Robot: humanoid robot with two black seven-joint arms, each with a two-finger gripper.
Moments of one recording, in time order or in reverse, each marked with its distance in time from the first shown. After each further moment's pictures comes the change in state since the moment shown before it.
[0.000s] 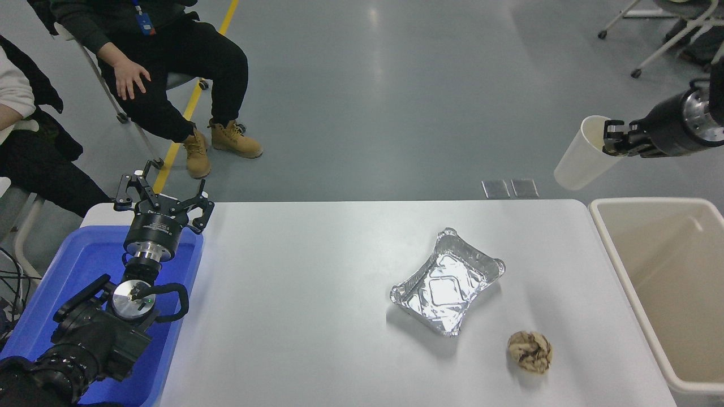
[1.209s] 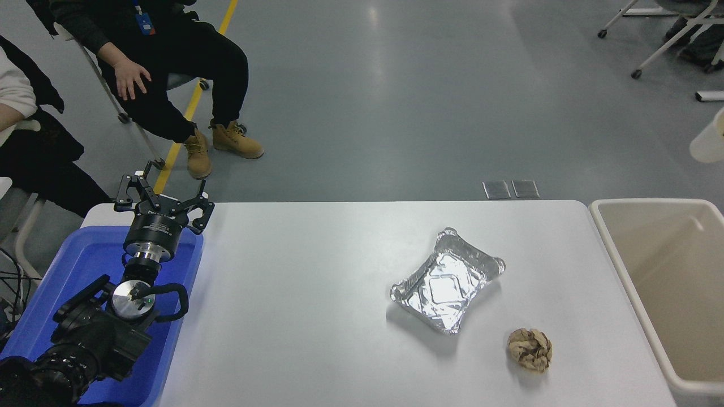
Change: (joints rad) left arm 0.000 0.000 0.000 0.000 0.000 0.000 0.000; right arm -0.698 -0.112 0.055 -0.578 0.354 -0.519 -0.183
